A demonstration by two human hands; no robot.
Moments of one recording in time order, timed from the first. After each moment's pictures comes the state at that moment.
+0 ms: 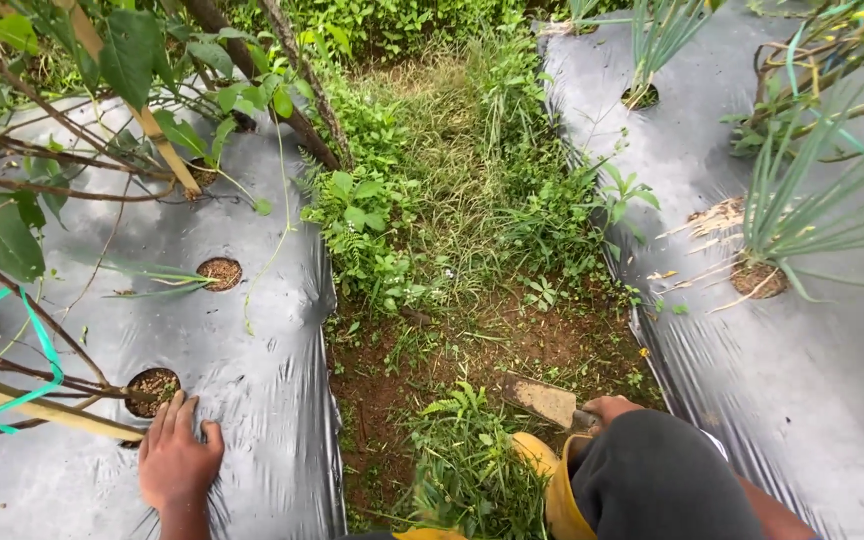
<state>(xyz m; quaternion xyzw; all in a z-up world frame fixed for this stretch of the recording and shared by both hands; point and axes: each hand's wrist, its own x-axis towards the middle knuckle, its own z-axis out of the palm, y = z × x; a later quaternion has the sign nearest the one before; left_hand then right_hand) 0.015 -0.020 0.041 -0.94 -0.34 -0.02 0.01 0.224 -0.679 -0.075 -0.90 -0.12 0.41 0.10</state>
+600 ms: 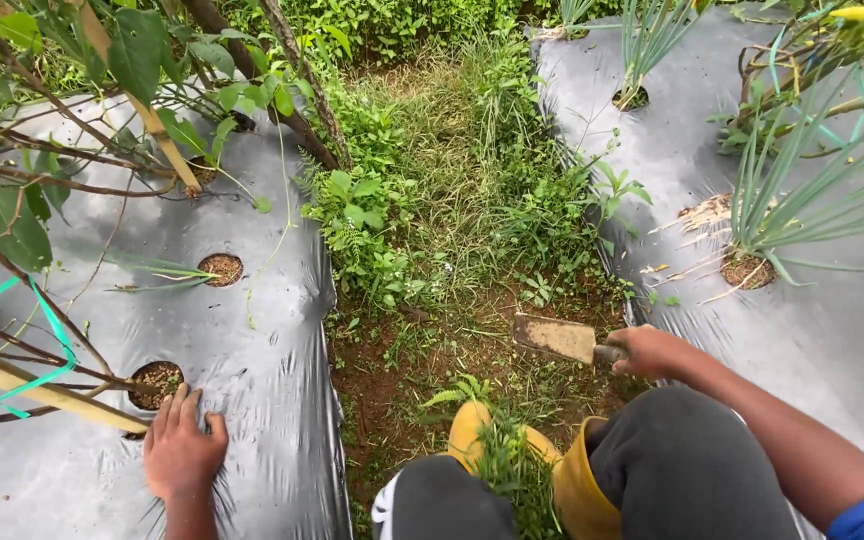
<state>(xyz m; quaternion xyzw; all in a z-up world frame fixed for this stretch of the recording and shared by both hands) 0.013 -0.019 0.037 -0.94 -0.34 -0.01 0.01 0.249 -0.658 0.131 -0.93 -0.11 0.35 0.00</state>
